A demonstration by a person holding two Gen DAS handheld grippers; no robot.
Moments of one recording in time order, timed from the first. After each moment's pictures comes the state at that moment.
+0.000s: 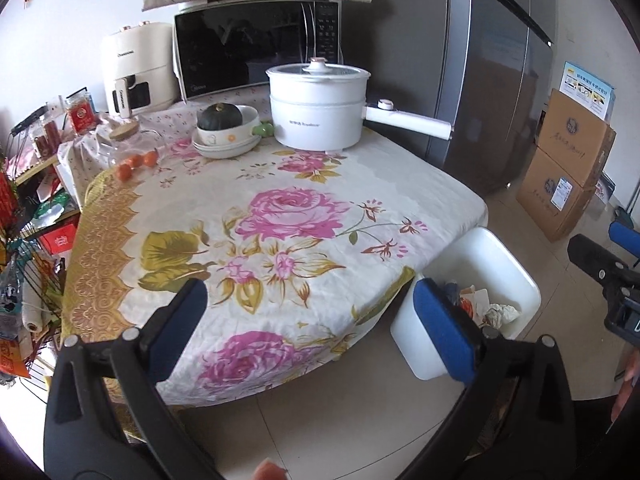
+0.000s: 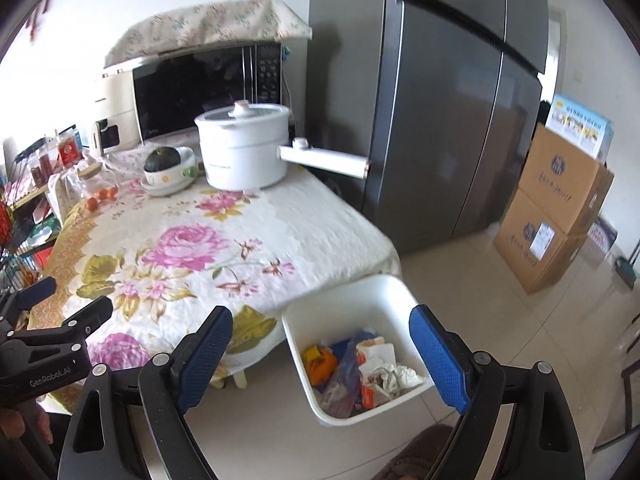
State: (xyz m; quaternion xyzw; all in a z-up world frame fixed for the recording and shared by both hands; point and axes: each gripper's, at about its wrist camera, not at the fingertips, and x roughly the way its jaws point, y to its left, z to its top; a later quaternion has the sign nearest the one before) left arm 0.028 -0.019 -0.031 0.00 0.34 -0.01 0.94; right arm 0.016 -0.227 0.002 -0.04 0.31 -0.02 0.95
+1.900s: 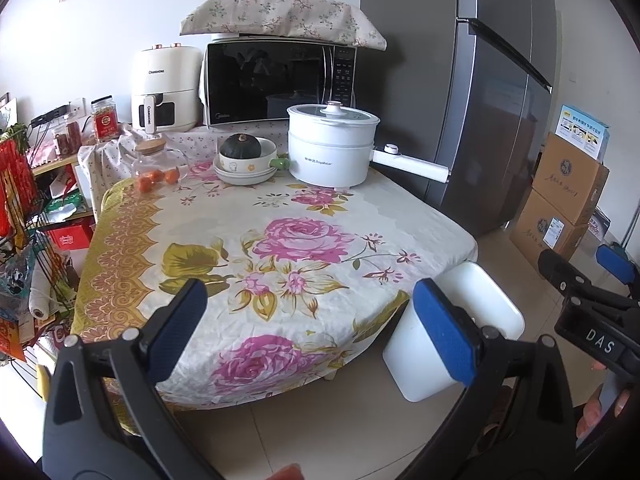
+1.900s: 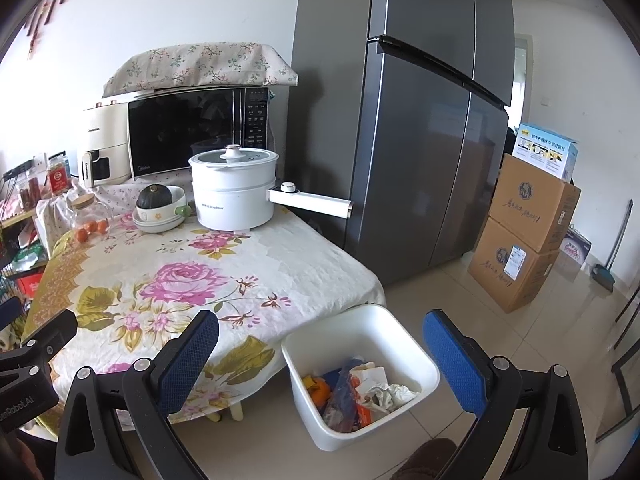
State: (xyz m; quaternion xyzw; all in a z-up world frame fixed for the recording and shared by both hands) left arm -0.014 0.001 -0.011 -0.04 0.28 0.00 0.96; right arm -0.012 -0.205 0.009 -0.04 0.25 -0.06 0.96
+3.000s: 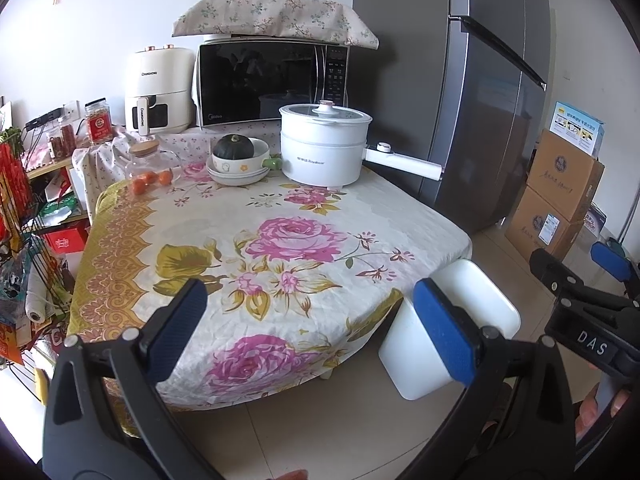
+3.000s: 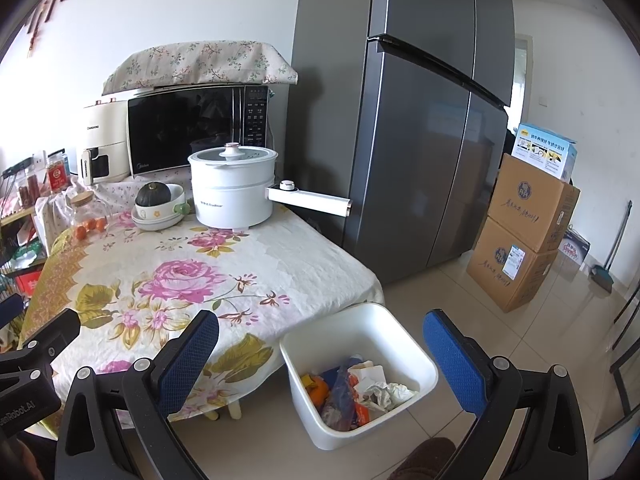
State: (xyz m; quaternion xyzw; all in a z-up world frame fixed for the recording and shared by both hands) left arm -0.014 -0.005 -0.010 -0.04 0.28 -0.01 0.96; right arm -0.014 -0.207 0.007 -0.05 0.25 -0.06 0.96
